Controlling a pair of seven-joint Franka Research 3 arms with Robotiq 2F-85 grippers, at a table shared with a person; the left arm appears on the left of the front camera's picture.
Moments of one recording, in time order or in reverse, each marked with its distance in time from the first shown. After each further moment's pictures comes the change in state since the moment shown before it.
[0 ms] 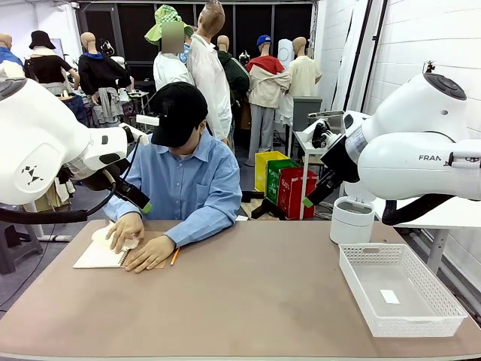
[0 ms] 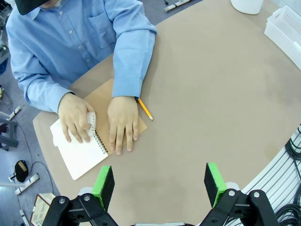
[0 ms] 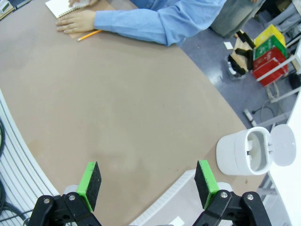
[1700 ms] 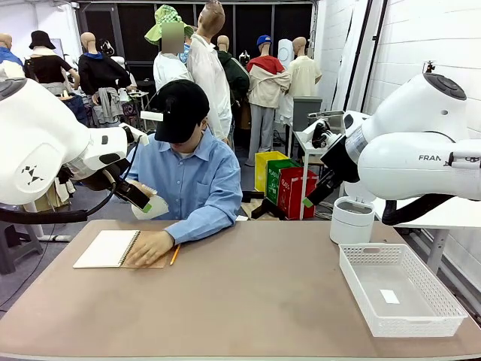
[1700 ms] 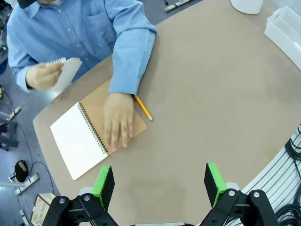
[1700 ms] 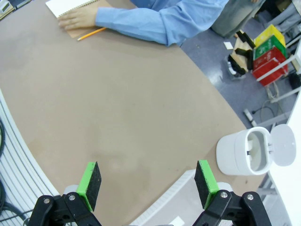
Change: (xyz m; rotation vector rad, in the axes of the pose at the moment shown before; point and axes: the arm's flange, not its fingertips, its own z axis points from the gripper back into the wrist) left arm 0.000 0.000 0.000 0.000 0.000 0.000; right arm 0.000 0.000 0.000 0.000 0.000 0.000
